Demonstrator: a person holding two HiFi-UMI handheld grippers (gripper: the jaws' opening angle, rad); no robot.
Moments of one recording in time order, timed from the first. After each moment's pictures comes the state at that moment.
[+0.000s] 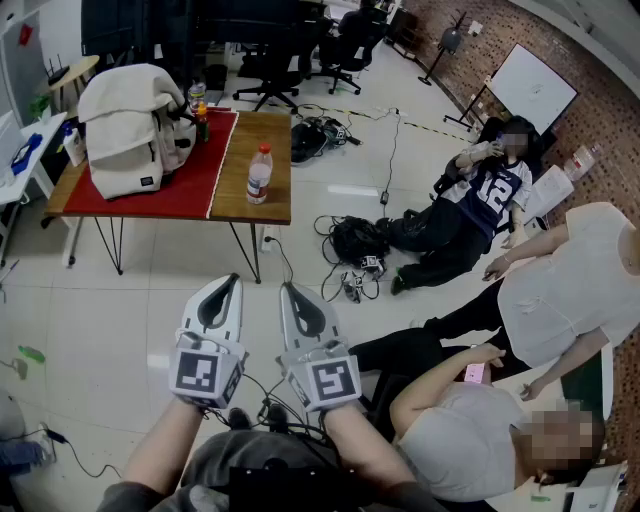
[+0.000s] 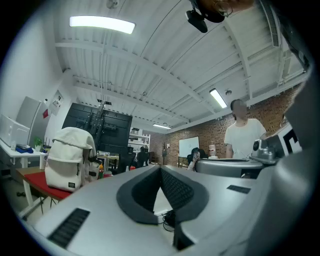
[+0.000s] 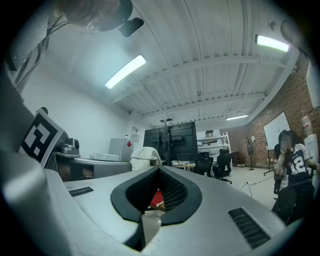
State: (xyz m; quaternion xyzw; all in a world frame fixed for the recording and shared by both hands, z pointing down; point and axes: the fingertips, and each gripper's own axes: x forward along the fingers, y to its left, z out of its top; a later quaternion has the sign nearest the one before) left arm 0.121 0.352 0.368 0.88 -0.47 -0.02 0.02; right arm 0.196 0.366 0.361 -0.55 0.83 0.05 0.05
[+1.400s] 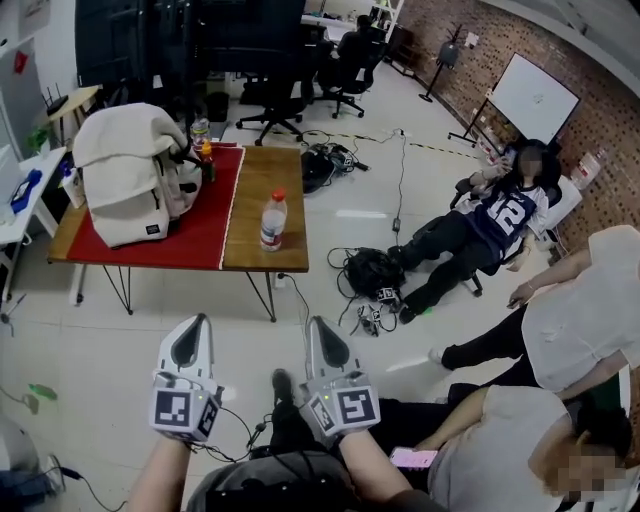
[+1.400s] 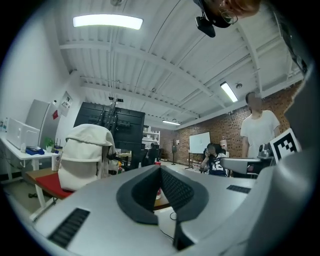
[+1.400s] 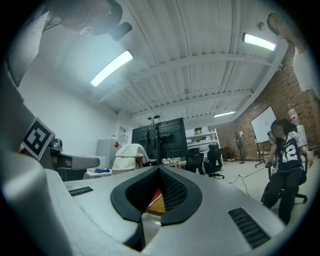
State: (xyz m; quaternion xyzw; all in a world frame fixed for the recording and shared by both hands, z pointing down) left arm 0.026 0.240 0.398 0.86 -0.52 -0.01 0.02; right arm 0.213 0.255 0.401 -0.60 0.79 0.02 0.07
